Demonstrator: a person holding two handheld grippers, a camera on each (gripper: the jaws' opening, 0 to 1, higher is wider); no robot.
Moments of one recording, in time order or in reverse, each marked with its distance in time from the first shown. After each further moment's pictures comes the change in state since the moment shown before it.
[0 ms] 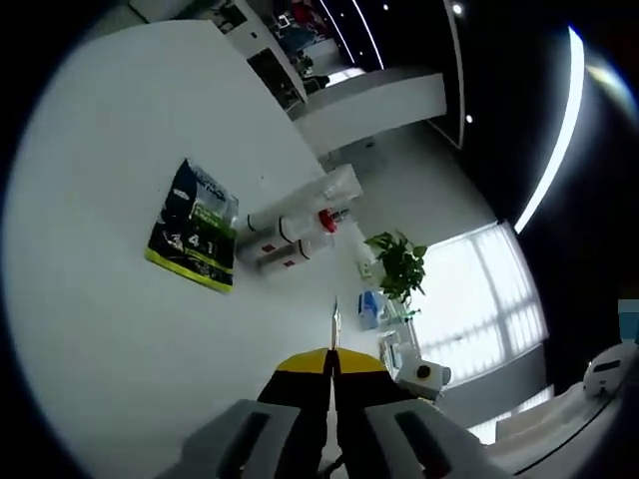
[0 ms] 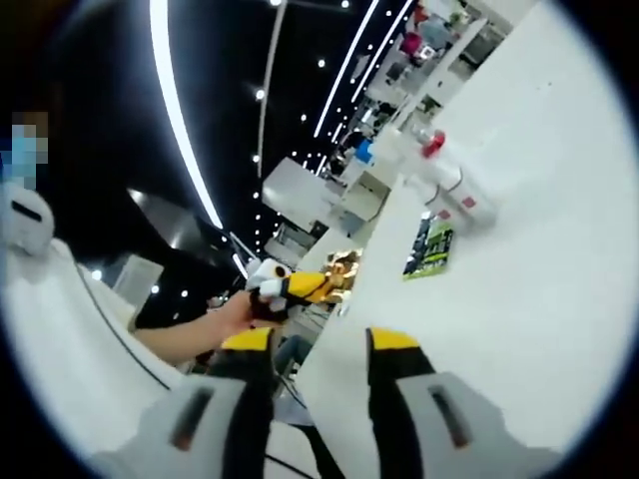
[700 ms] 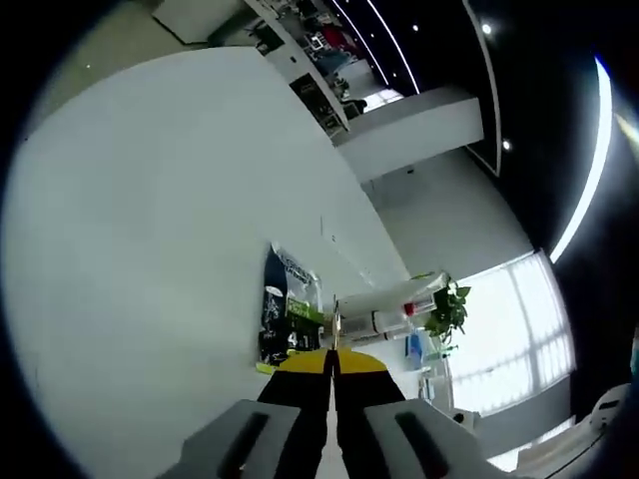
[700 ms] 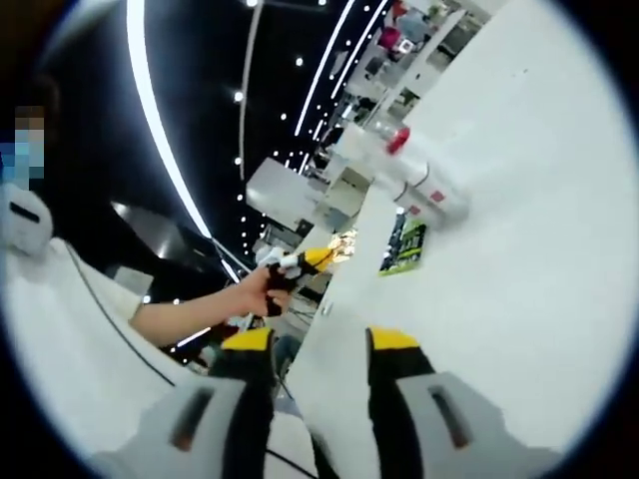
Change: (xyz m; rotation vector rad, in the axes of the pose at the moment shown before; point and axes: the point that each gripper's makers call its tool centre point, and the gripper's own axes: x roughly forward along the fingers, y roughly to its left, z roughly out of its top) left arm -0.016 0.081 0.104 -0.047 -0.096 0.160; right arm -0.005 -0.028 0.006 0.061 0.011 -0.059
